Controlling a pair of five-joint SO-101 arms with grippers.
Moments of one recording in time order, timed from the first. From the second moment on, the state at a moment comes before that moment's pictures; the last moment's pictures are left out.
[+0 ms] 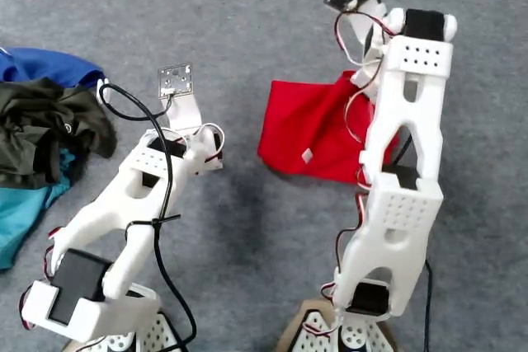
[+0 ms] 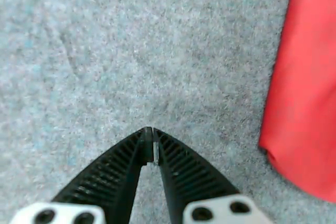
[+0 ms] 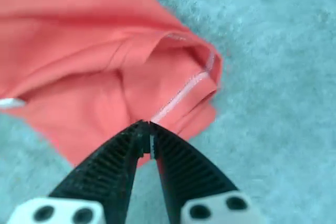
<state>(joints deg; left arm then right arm) 14.1 -8.9 43.9 30.4 14.9 5.6 36.3 -48.5 101.1 40.0</state>
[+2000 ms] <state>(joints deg) 14.1 -8.9 44.5 30.4 14.9 -0.2 32.4 -21.7 81.5 36.6</state>
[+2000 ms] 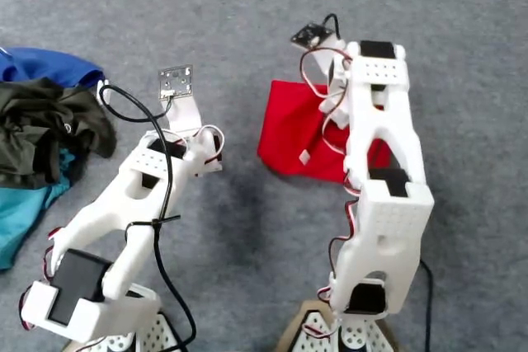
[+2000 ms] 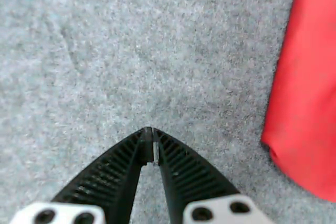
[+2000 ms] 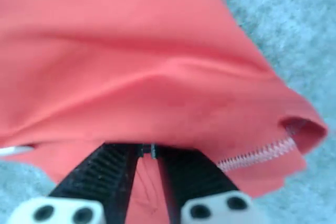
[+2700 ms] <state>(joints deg) 14.1 -8.9 44.5 30.4 14.9 10.2 24.1 -22.9 96.7 37.4</state>
